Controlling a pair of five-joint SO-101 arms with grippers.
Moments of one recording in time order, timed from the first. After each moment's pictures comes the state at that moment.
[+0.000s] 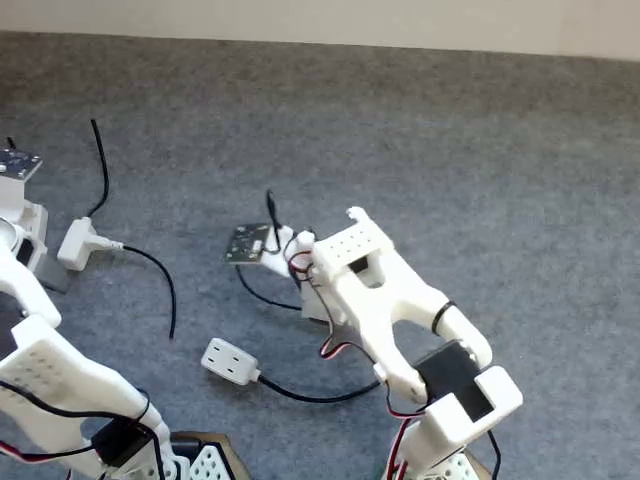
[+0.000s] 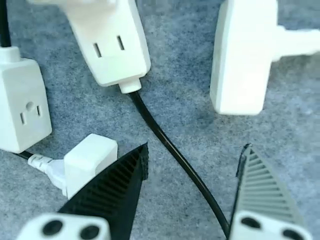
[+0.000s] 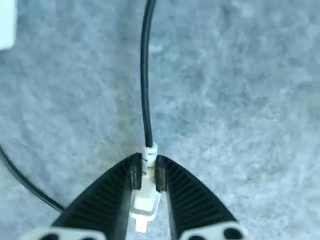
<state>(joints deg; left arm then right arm) -48.9 23.2 -6.7 74.9 -49.9 -36.7 5.1 22.6 68.1 49.7</state>
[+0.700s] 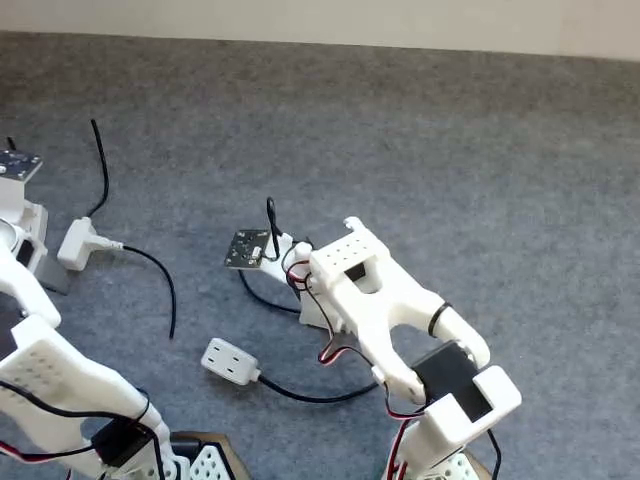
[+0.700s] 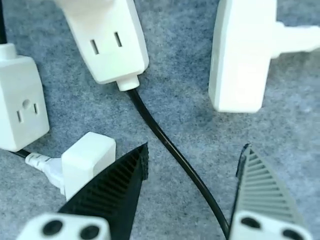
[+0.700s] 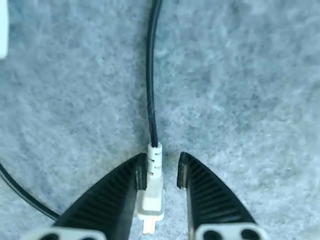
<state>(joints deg) -49.0 23.2 -6.6 75.3 -49.9 -37.4 5.1 26.2 64.2 46.3</state>
